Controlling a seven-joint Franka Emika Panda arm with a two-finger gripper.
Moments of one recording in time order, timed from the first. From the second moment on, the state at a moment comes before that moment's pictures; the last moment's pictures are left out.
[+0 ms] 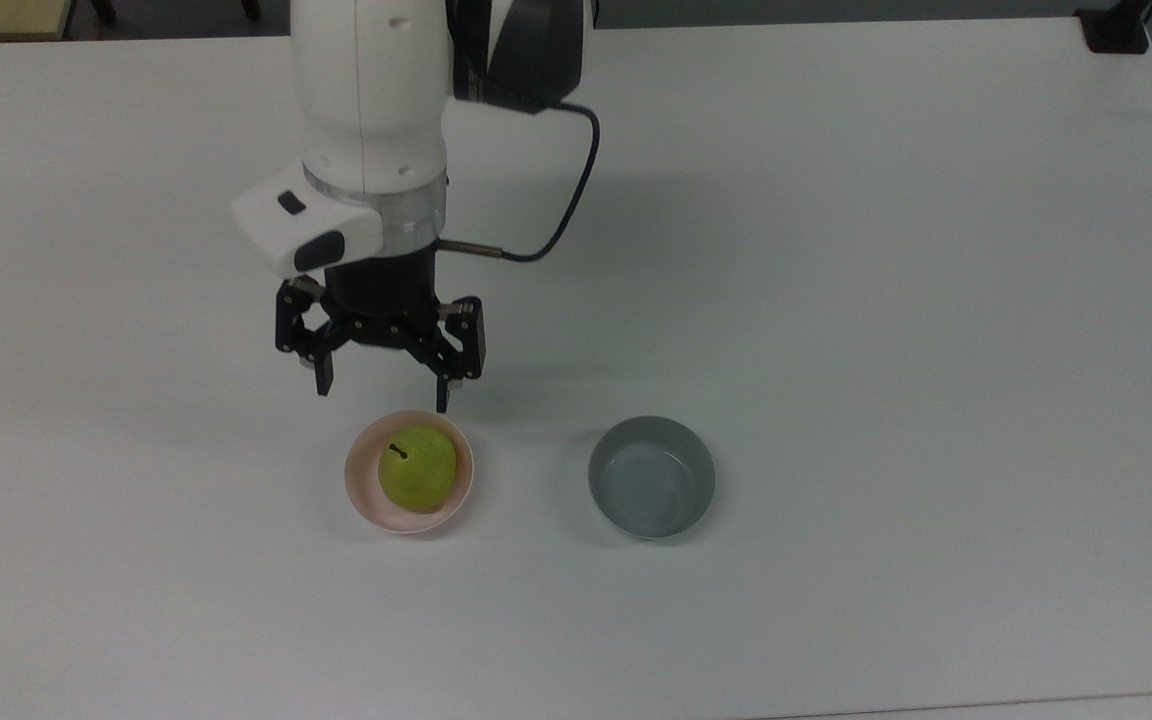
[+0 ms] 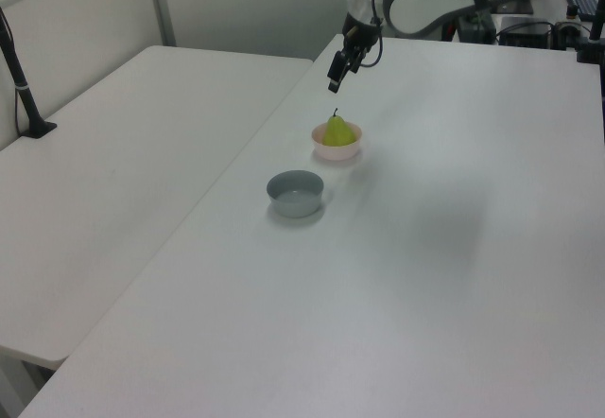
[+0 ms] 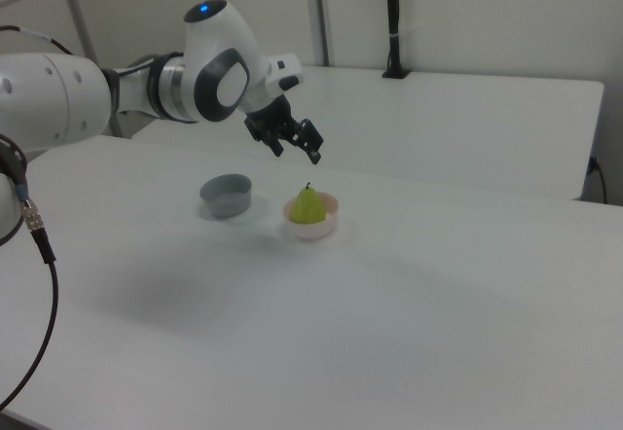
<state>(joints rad) 0.13 0.49 -0.18 -1.44 -0.02 2.32 0.08</state>
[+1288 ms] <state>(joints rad) 0.14 0.66 -0.18 -1.44 -0.05 2.43 0.08</state>
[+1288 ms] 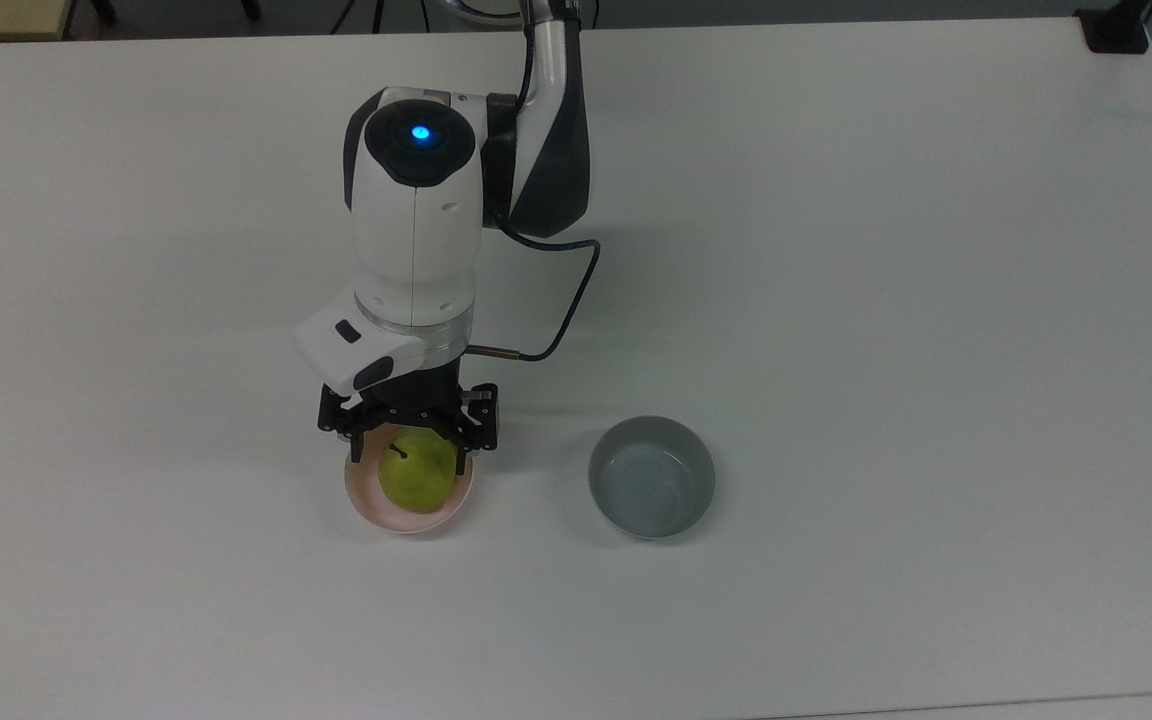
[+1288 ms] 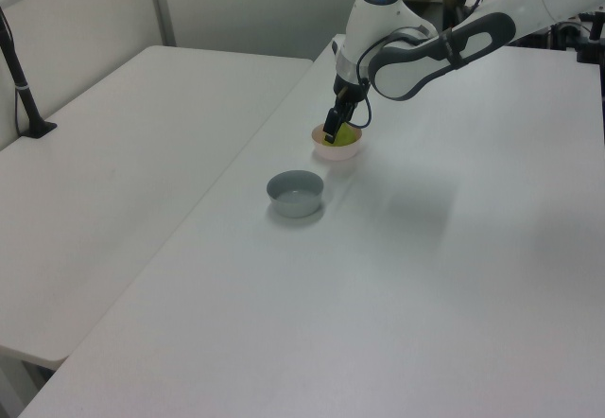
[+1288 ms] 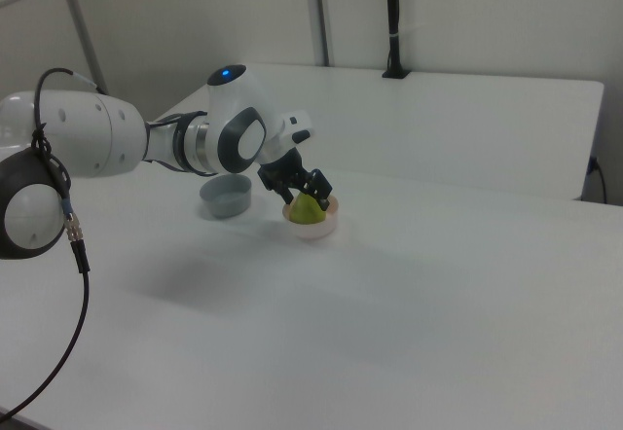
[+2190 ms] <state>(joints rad) 0.14 0.67 -0.18 -1.44 -0.06 2.43 0.06</state>
